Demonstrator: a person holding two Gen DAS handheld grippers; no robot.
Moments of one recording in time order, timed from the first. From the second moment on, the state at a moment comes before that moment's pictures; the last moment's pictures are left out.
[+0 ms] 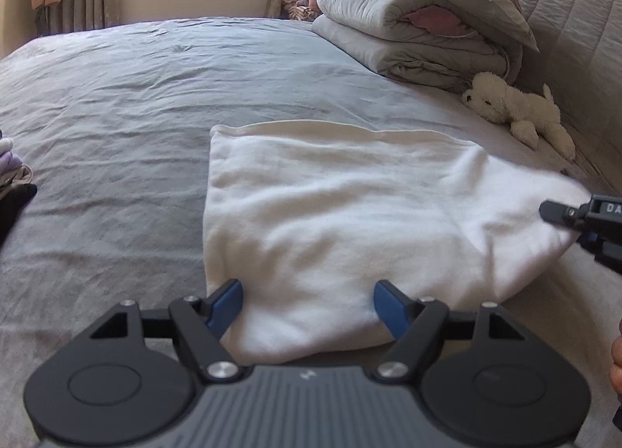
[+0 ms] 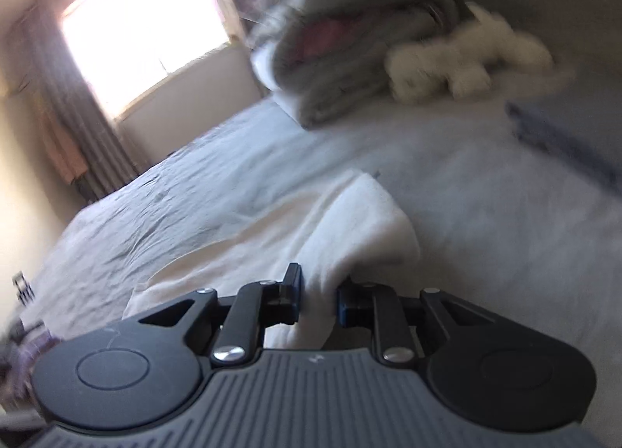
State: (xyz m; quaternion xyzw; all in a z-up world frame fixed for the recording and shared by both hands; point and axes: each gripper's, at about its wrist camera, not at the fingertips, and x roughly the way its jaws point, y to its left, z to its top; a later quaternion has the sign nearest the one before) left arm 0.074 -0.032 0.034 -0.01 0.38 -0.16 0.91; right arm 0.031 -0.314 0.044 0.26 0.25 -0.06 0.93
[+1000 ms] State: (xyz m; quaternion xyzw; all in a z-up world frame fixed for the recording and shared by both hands) left arm 0.093 0.060 0.046 -0.22 0.42 -0.09 0.87; right arm 0.031 -0.264 0.051 0.04 0.23 -0.08 0.97
